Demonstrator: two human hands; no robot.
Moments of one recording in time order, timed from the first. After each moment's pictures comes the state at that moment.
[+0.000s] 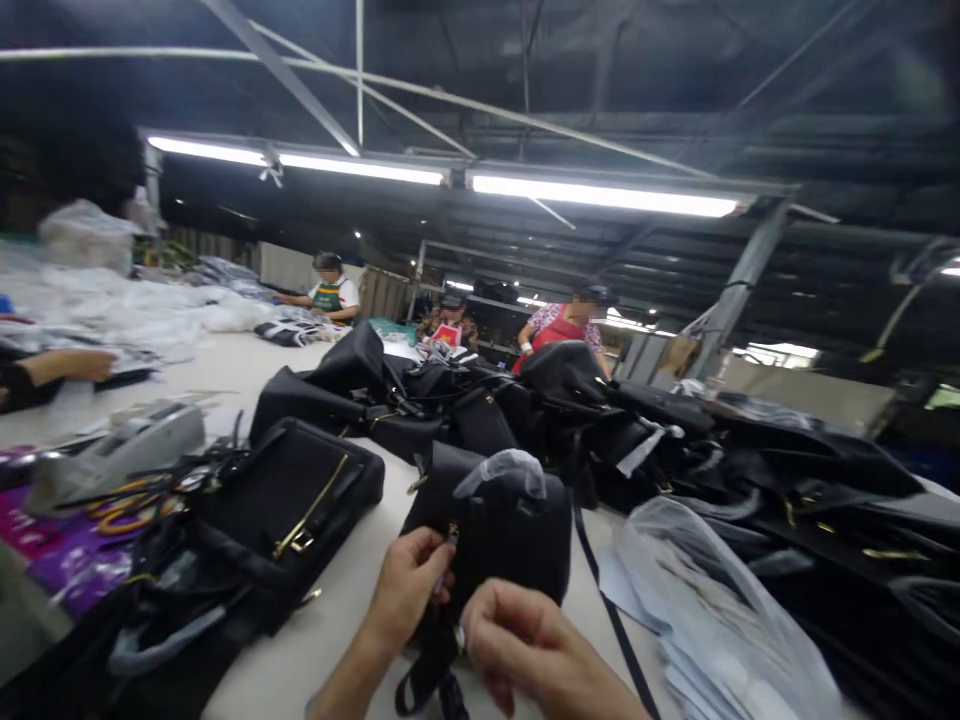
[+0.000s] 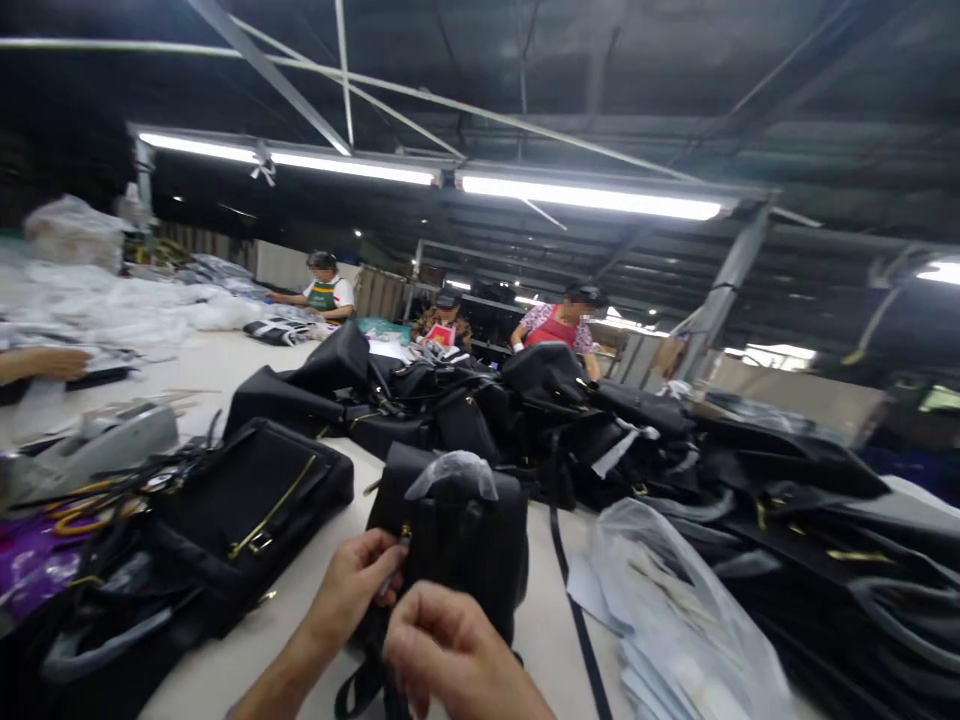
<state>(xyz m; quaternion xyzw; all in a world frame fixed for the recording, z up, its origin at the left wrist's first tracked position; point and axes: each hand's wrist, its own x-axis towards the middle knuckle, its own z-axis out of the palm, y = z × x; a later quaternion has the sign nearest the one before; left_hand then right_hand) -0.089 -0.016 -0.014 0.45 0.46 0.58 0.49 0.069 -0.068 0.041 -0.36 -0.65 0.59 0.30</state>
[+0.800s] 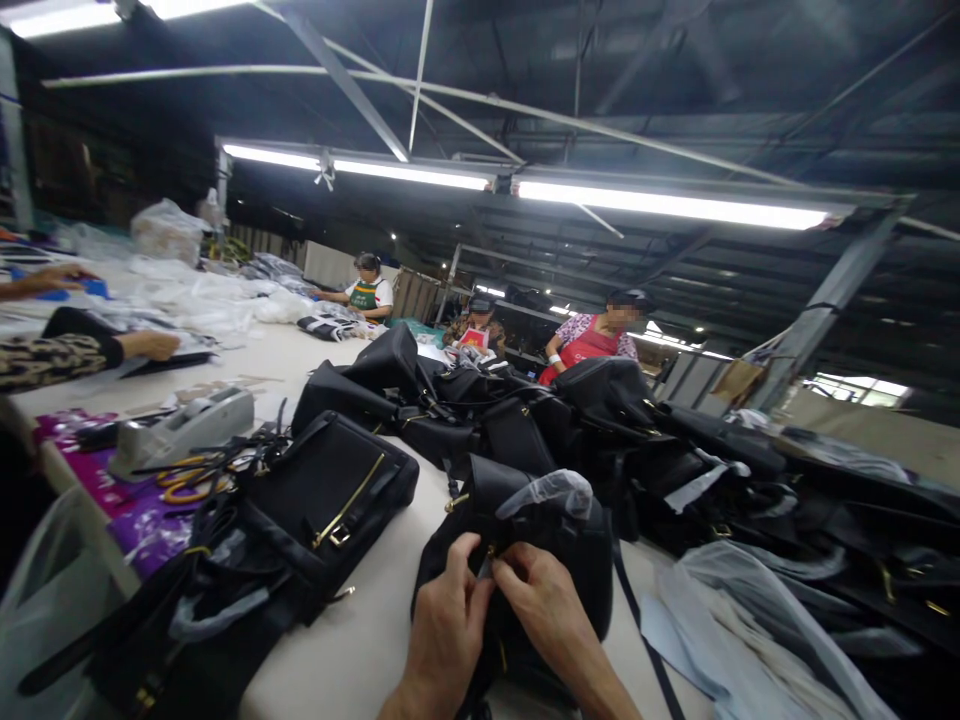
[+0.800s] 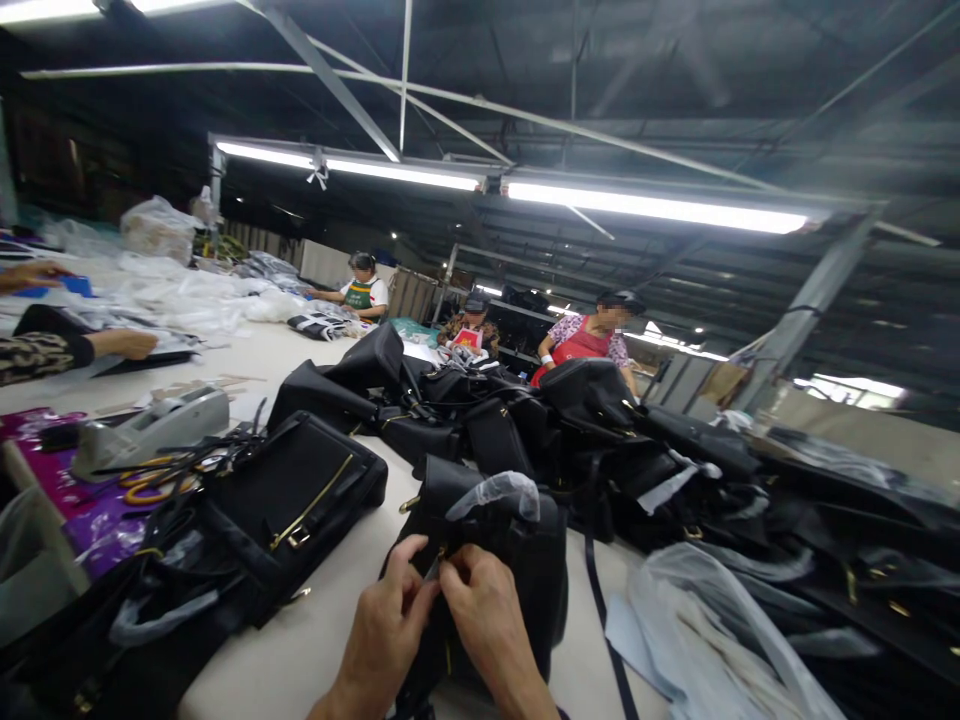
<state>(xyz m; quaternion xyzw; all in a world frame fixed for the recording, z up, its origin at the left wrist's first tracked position) -0.082 -0.036 -0.040 0.58 0.53 0.60 0.16 0.037 -0.003 0.025 -0.55 -0.76 0.22 0.29</state>
